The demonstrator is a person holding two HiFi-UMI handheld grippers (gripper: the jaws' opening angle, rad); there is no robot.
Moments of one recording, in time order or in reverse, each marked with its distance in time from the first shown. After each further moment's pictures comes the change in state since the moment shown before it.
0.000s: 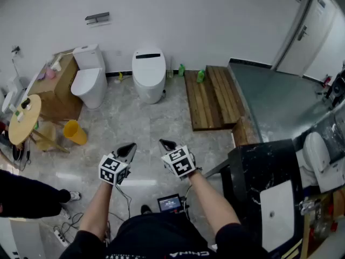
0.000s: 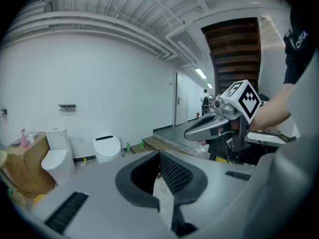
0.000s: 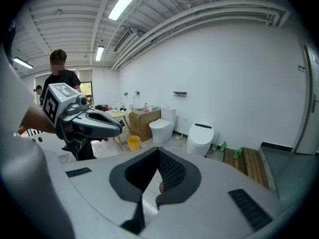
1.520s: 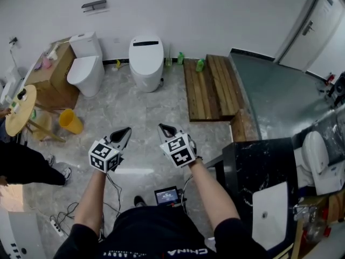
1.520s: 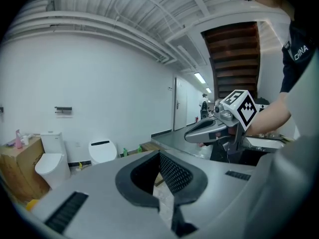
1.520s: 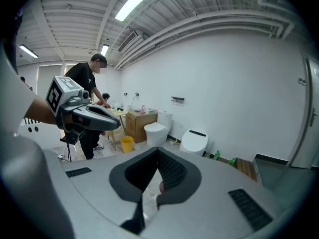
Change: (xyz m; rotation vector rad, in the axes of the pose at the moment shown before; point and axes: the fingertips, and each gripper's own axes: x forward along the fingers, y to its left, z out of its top) left arm 0.041 -0.006 0.038 0.003 -0.054 -0.018; right arm -0.014 -0.063 0.013 -0.088 -0.053 -0.037
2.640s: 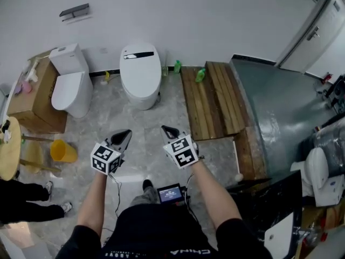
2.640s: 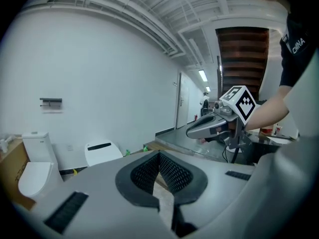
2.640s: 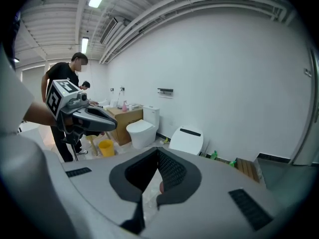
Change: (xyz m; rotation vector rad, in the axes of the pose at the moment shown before) left arm 0.205 0.284 0.029 -0.008 0.037 -0.094; right arm 0.277 -0.179 0.084 0.069 0.083 -0.064
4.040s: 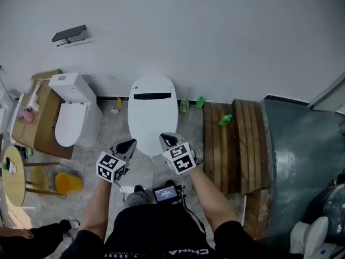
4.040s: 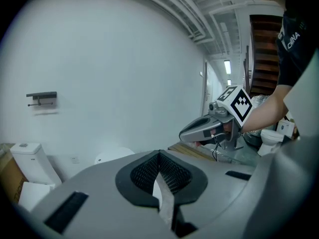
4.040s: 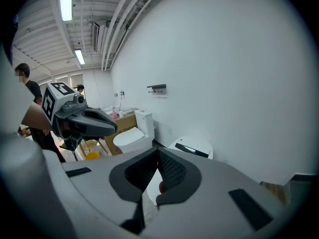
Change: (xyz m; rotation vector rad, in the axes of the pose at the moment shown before) left arm 0.321 0.337 0.113 -0.059 0.080 0.138; right arm 0.369 -0.300 0.164 0.029 -0.003 0.210
